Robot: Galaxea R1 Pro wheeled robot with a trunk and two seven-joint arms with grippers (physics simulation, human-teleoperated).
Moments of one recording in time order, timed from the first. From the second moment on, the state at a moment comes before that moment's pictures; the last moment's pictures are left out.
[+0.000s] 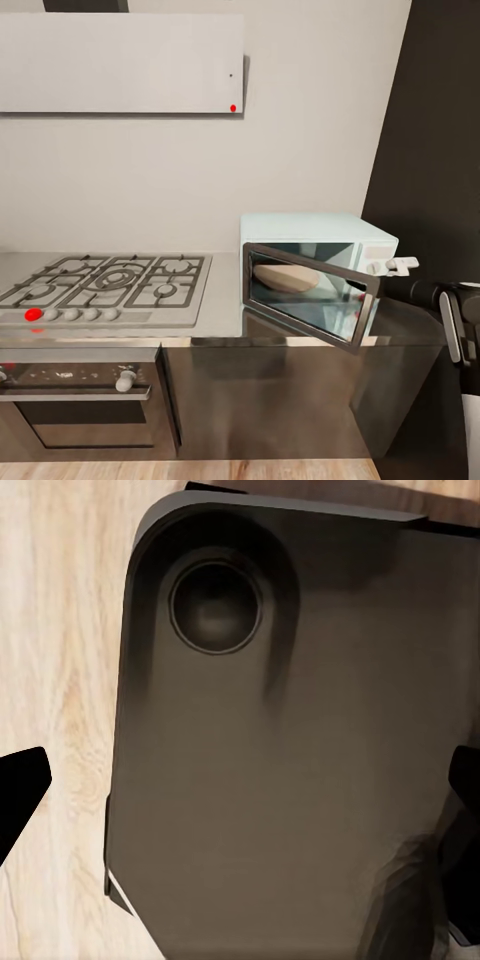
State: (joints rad) left arm 0.00 -0.01 -0.01 -0.02 0.16 -0.04 0.00; right arm -0.69 -0.32 -0.27 -1.48 0.08 0.96 0.79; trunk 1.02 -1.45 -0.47
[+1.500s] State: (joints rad) left arm 0.00 -0.01 0.00 -0.02 0.17 -0.04 0.01; right arm -0.69 -0.32 -0.27 -1.47 0.08 0.96 0.76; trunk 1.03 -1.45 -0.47
